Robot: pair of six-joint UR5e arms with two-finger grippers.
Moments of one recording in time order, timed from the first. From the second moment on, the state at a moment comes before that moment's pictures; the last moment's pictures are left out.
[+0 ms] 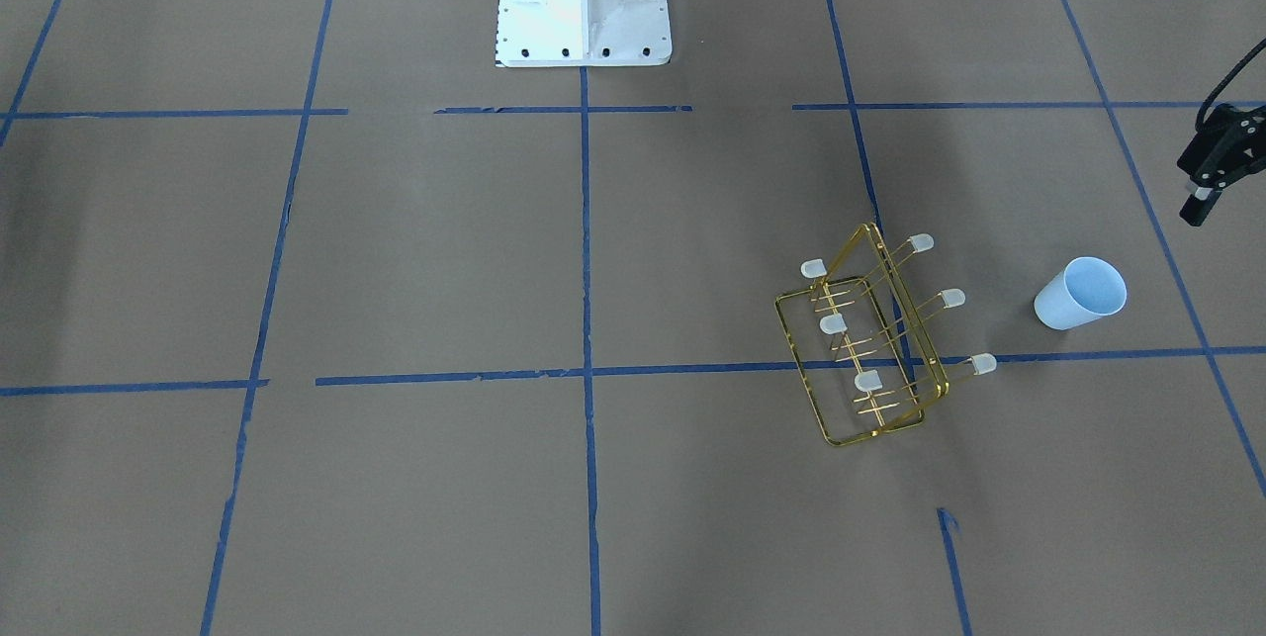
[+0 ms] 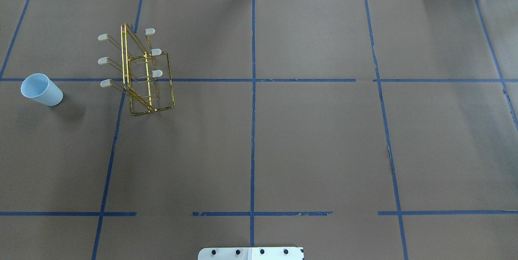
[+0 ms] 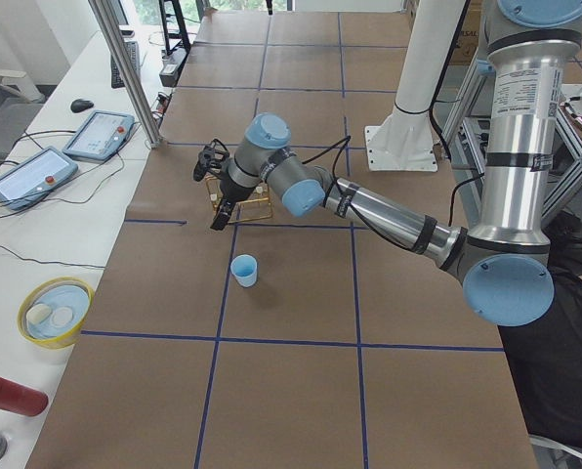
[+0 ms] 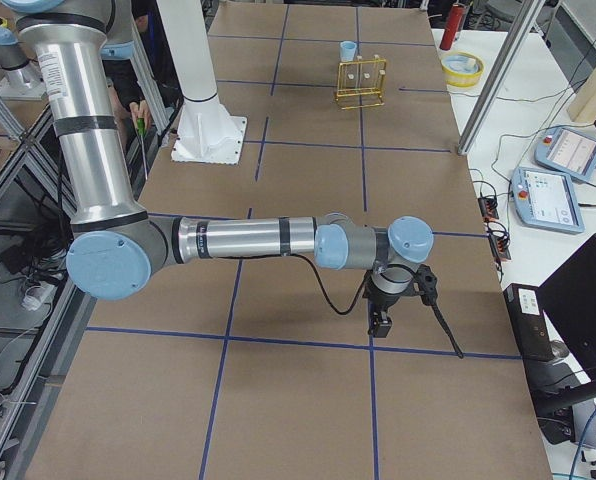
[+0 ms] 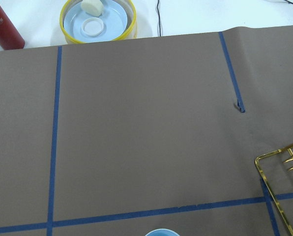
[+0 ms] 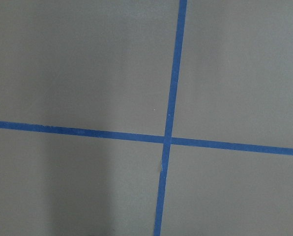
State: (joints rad) left arm -1.26 -1.58 -1.96 -2.06 -2.04 -0.64; right arm 1.49 -1.38 1.46 -1.67 2.30 -0.04
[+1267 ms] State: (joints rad) left arm -0.93 -1.31 -1.98 -2.62 -1.54 -1.04; right arm 1.49 -1.38 1.46 -1.67 2.30 -0.04
